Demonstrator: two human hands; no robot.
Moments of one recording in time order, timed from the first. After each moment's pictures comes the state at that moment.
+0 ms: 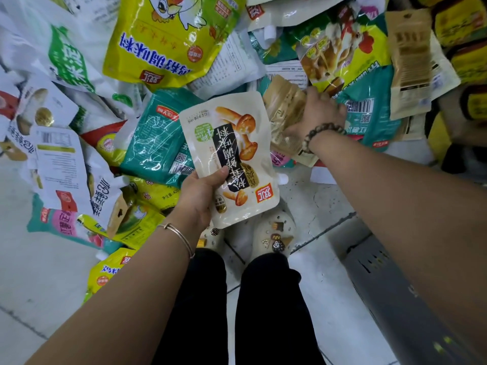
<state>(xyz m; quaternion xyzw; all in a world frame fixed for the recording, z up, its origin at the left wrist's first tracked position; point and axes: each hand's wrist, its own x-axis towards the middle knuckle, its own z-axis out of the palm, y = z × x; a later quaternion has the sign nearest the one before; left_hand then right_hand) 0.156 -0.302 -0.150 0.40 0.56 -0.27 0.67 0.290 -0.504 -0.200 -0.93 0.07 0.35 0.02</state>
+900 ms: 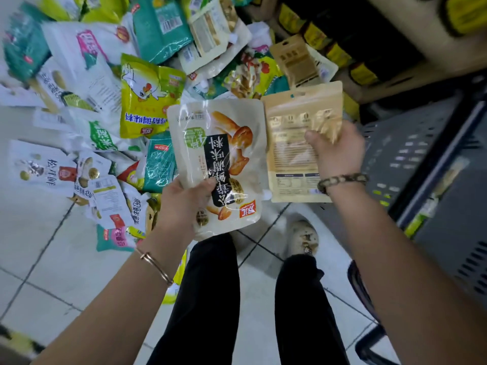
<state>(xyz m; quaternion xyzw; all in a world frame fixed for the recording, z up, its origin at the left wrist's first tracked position) 0.168 -0.344 0.094 0.63 0.44 -0.29 0.57 0.179 -0.578 0.080 -0.82 0.41 0.03 0.40</state>
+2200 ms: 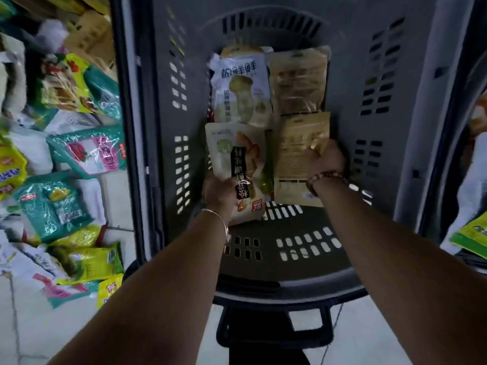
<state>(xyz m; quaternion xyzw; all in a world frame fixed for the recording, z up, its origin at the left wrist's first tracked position) -0.019 -0.691 -0.023 0.83 0.23 -0.42 0.29 -0.100 -0.858 -0.034 -0.67 0.65 0.16 0.34</state>
